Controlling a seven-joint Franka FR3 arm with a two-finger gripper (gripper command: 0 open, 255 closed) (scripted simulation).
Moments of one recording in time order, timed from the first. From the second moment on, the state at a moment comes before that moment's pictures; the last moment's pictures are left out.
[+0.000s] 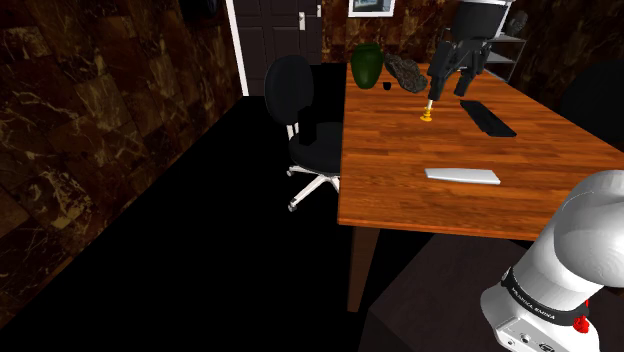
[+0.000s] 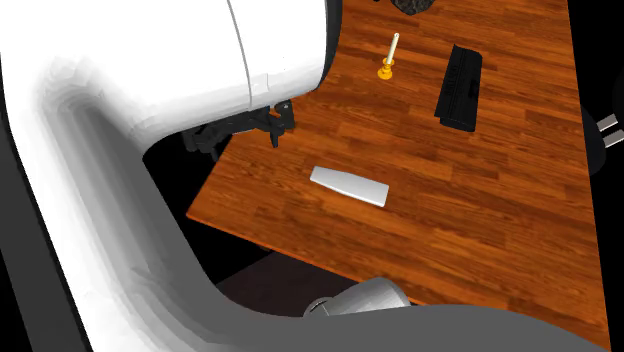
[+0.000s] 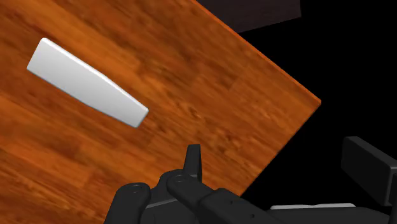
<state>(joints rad) -0.02 -0.79 -0.05 -2.29 0.06 1.55 0.12</state>
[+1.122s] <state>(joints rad) 0.00 -0.92 -0.38 -2.70 -0.27 1.80 -0.51</state>
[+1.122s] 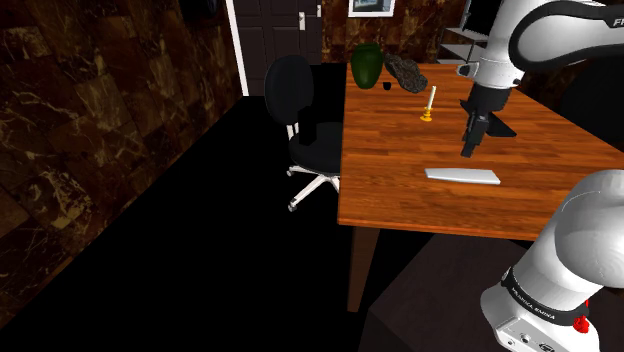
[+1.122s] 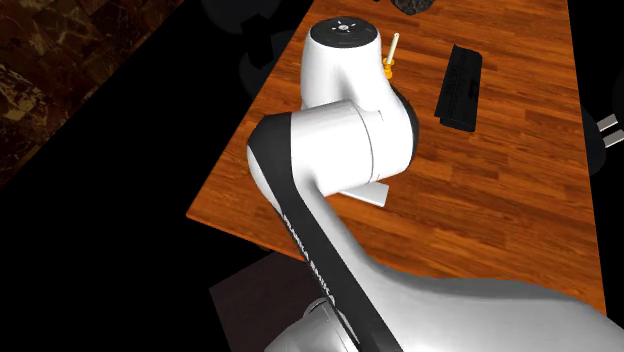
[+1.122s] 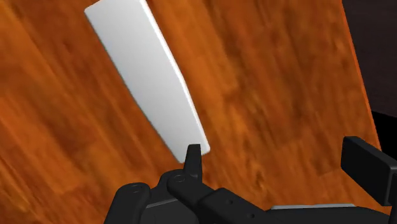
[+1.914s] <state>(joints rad) 0.04 -0.68 -0.72 -2.75 -0.52 2.15 -0.95</state>
